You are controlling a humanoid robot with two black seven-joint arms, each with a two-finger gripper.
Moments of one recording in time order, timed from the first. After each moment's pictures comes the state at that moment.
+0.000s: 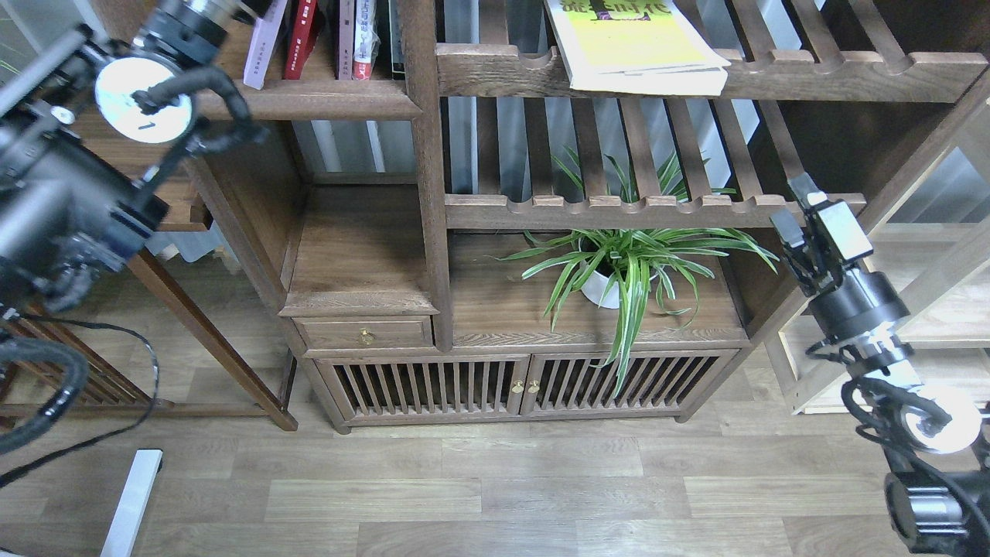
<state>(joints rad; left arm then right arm) -1.10 0.23 -0.84 -1.04 -0.13 -0.49 -0.11 0.10 -0.33 1.54 1.19 0.26 0.58 -0.28</state>
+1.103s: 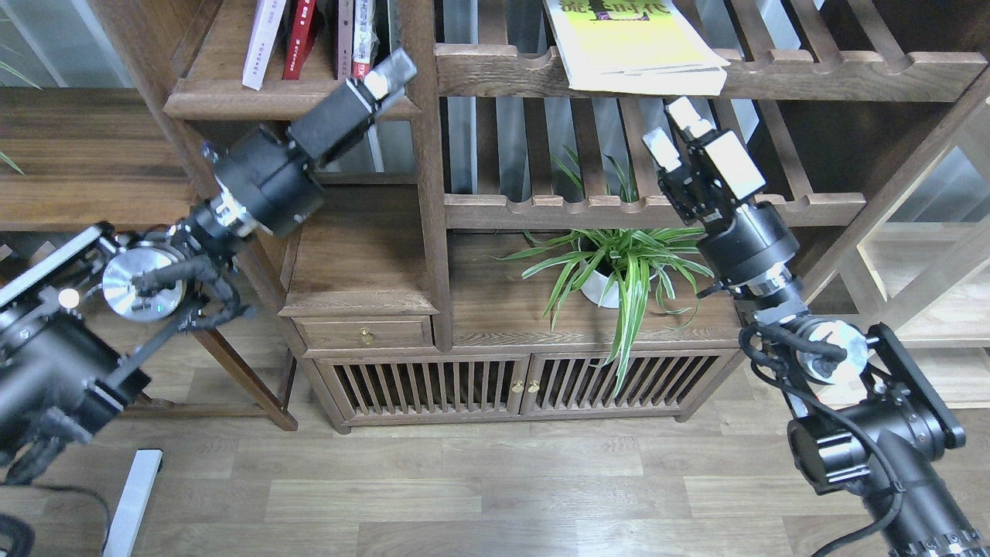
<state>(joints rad) -0.64 0.37 -0.83 -1.36 -0.23 -0.49 0.08 0.29 -0.20 1.34 1.29 0.25 0.58 -0.29</state>
